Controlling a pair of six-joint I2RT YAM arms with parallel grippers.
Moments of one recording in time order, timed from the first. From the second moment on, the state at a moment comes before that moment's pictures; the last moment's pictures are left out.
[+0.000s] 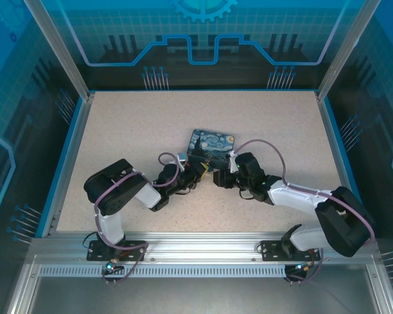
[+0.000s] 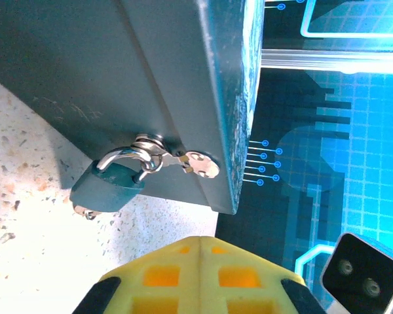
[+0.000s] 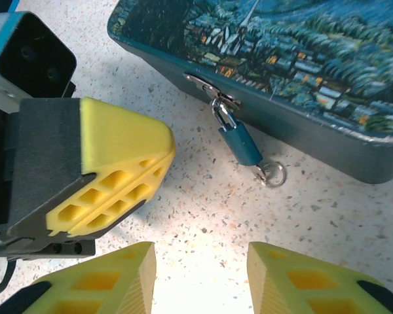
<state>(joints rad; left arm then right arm) -0.70 1.85 0.48 1.13 0.12 -1.55 0.63 1.33 0.54 0.11 -0.18 0.52</state>
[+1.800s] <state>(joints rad) -0.63 1.61 0.38 0.87 0.11 -1.37 0.61 1.69 0.70 0.28 -0.19 0.38</state>
